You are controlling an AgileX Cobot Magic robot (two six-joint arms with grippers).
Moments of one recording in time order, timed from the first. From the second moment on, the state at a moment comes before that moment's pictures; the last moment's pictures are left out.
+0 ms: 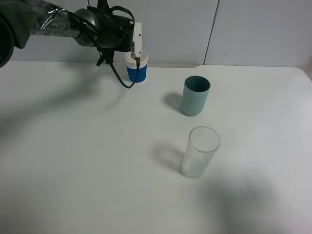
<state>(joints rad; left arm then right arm) -0.54 2.31 -1.76 1.49 0.83 -0.19 -0.02 0.00 -0.48 -0.04 1.07 0.01</state>
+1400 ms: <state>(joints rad) -0.49 2.31 -1.75 1.61 0.75 -0.25 -0.02 0.00 -0.48 -0.04 1.07 0.01</state>
